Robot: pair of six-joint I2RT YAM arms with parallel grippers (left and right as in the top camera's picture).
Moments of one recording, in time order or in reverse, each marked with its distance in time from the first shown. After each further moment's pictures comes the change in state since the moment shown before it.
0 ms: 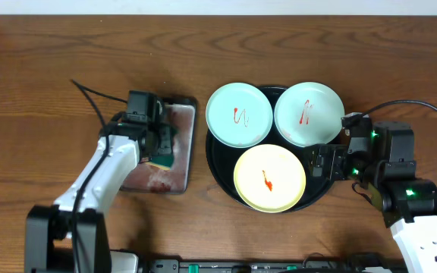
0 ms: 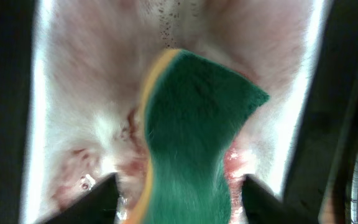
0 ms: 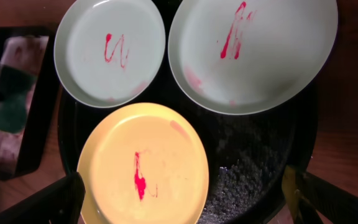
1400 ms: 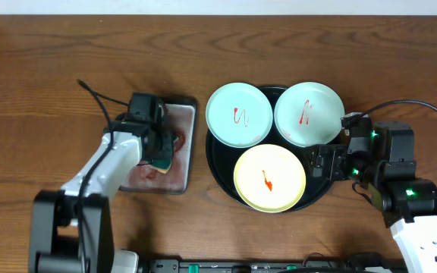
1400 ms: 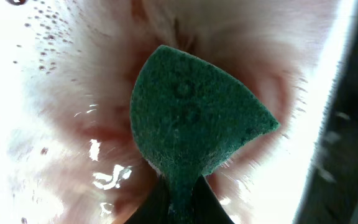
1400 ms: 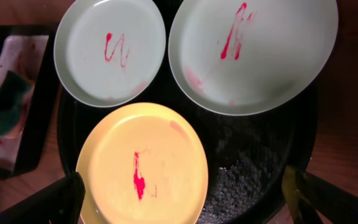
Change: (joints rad) left arm 0.005 0.073 -0.008 0.005 0.023 -0.001; right arm 0.000 0.000 0.000 0.001 -0.001 -0.011
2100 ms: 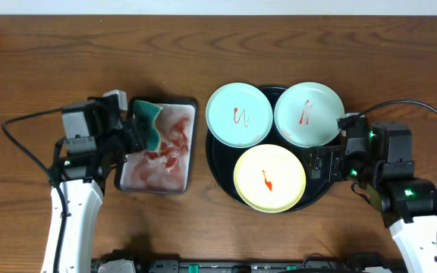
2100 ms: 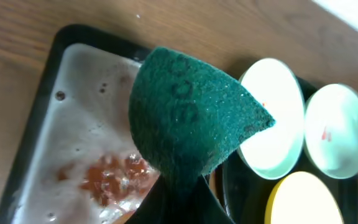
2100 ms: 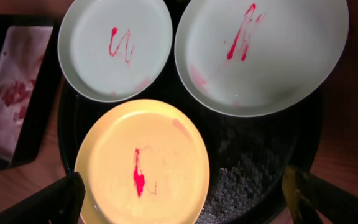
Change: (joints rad) left arm 0.278 -0.431 -0.092 0.105 0.432 -0.005; right arm 0.016 0.000 0.000 -0.001 -0.003 -0.035
